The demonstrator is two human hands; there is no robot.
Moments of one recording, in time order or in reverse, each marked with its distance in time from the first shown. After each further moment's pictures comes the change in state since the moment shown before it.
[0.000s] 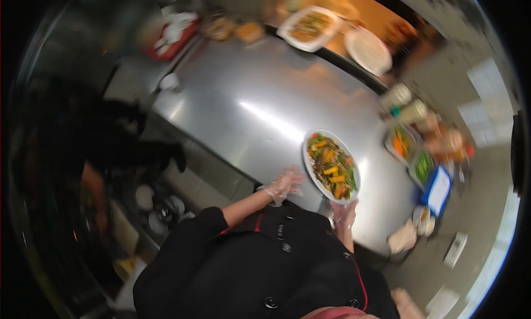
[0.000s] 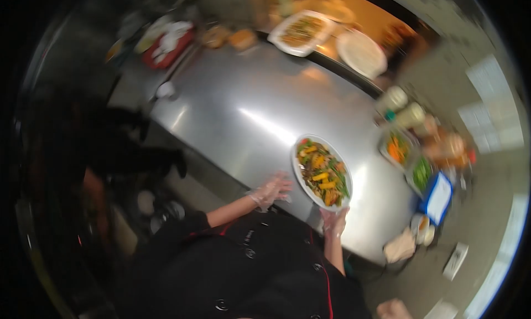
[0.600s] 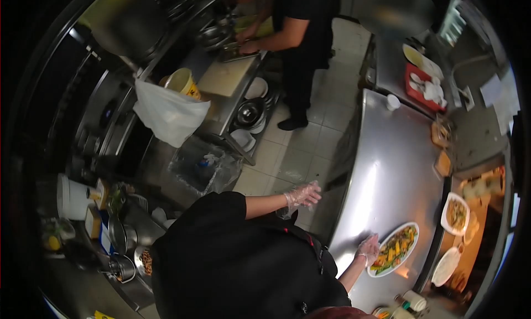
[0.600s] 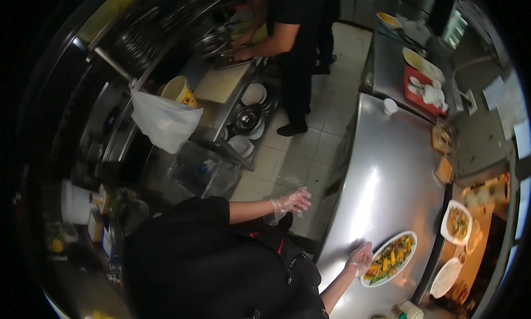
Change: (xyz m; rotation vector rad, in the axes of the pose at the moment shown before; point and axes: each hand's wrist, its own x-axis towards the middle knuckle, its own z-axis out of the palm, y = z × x) left_hand -0.198 -0.146 0.016 -0.555 0.777 0.544; right_hand 0.096 0.009 0.099 0.162 -0.465 0.653
